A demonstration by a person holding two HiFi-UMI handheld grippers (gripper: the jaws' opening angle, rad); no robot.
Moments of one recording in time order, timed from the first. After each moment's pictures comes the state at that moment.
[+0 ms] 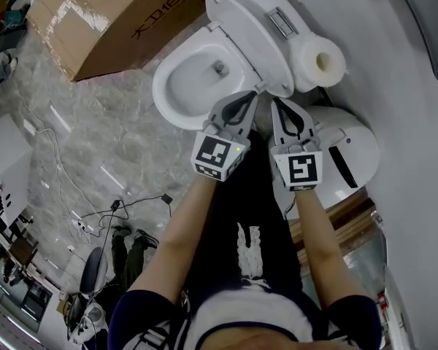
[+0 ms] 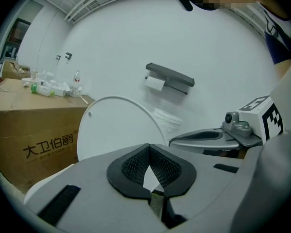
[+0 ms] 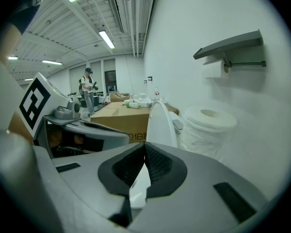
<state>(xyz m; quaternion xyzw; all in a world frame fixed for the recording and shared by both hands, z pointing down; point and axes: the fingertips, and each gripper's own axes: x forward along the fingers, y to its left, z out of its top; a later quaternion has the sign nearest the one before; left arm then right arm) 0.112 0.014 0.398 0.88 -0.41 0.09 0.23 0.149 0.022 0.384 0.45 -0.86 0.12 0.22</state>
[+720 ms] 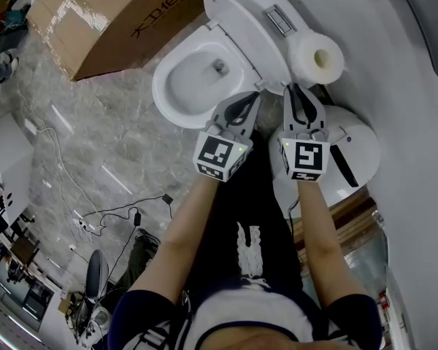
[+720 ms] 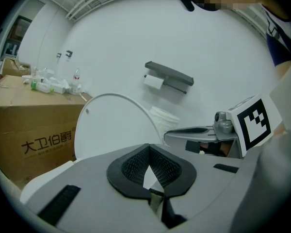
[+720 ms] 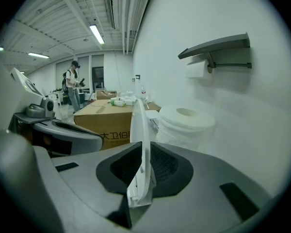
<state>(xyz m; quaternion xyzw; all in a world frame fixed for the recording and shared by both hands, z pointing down) 0.124 0.020 0.399 0.87 -0.41 0.09 0.25 0.188 -0.004 0.393 0.52 -0.82 0.11 0.24</state>
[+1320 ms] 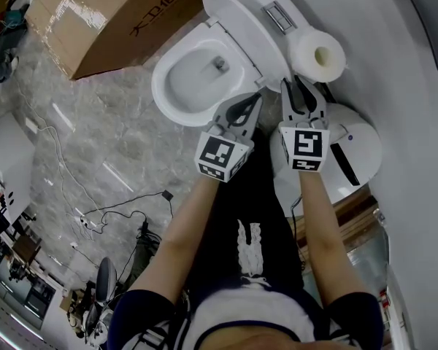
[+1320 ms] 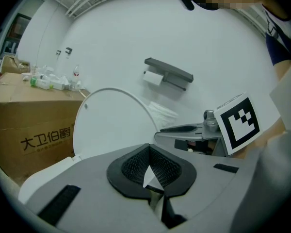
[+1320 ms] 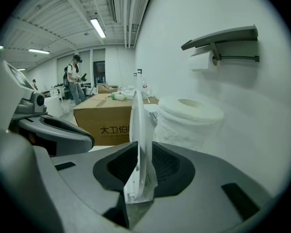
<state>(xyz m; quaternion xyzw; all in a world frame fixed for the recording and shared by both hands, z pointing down) 0.129 0.025 0.406 0.87 -0.41 0.10 0.26 0.189 -0.017 0.410 0.50 -0.81 0.12 0.27</state>
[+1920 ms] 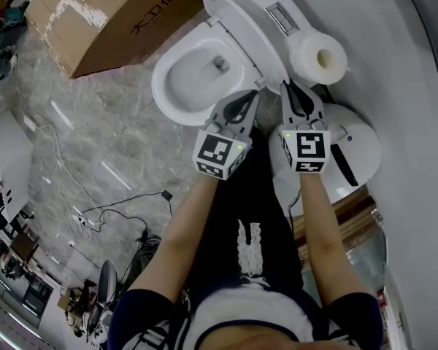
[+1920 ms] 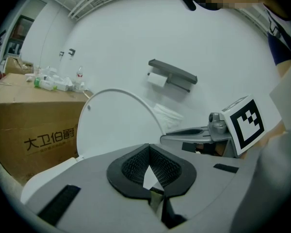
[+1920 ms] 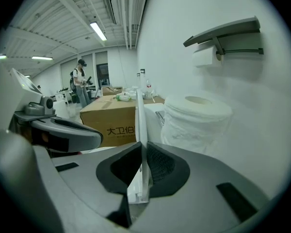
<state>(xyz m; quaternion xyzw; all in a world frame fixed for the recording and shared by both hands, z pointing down) 0.118 0.018 0.404 0.87 -0.42 0.09 0.26 0.180 -0.012 0.411 0.47 -0.83 0.14 0.26</state>
